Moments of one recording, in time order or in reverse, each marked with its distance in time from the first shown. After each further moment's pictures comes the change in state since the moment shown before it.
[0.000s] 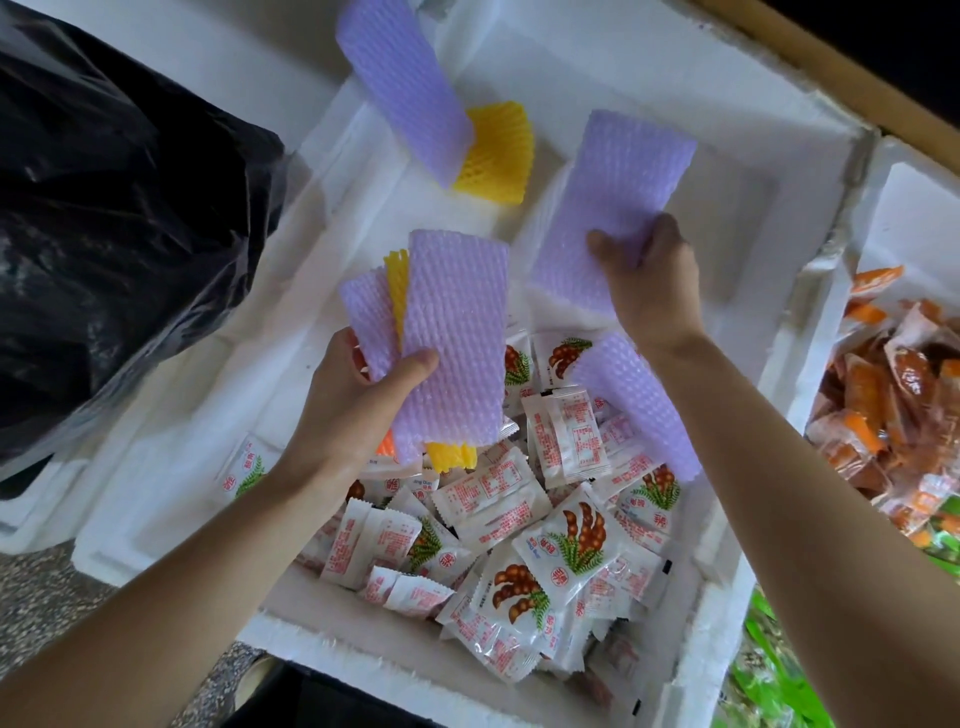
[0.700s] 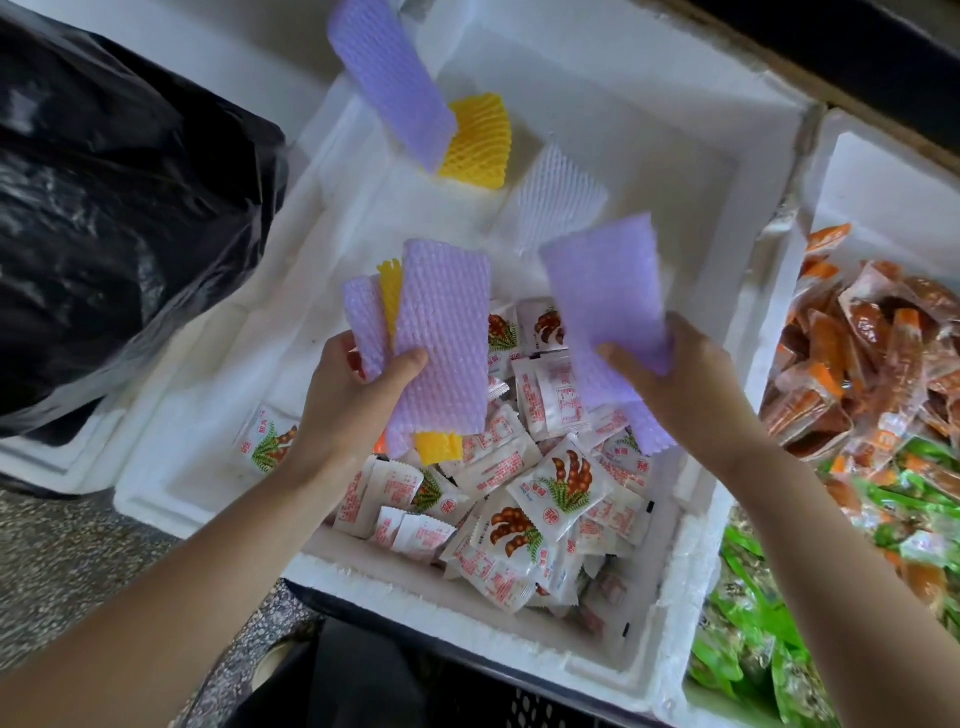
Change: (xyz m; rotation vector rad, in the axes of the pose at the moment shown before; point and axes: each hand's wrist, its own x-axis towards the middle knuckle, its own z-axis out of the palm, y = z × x) left_hand -0.030 -0.009 -0.004 0.072 0.044 -0.004; right_hand -0.104 0.026 -0.063 -0.295 -0.213 0.032
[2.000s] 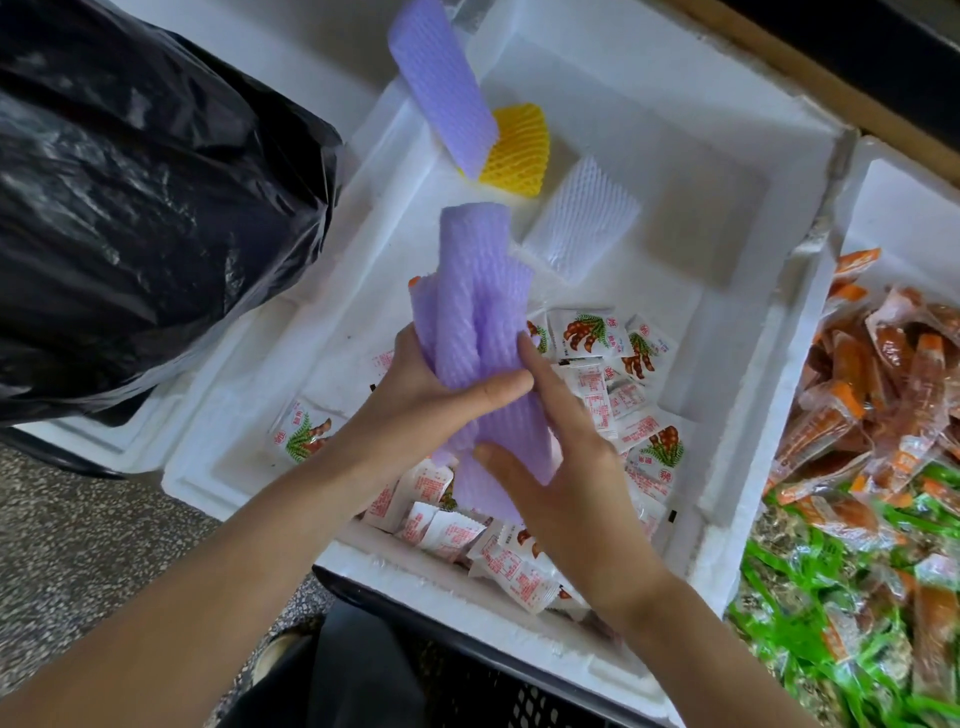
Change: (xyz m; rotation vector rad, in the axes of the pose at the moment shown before) left_hand -0.025 0.033 -0.003 -0.191 -0.343 0.057; right_hand -0.083 -0.071 0.061 0.545 -0.185 -0.231
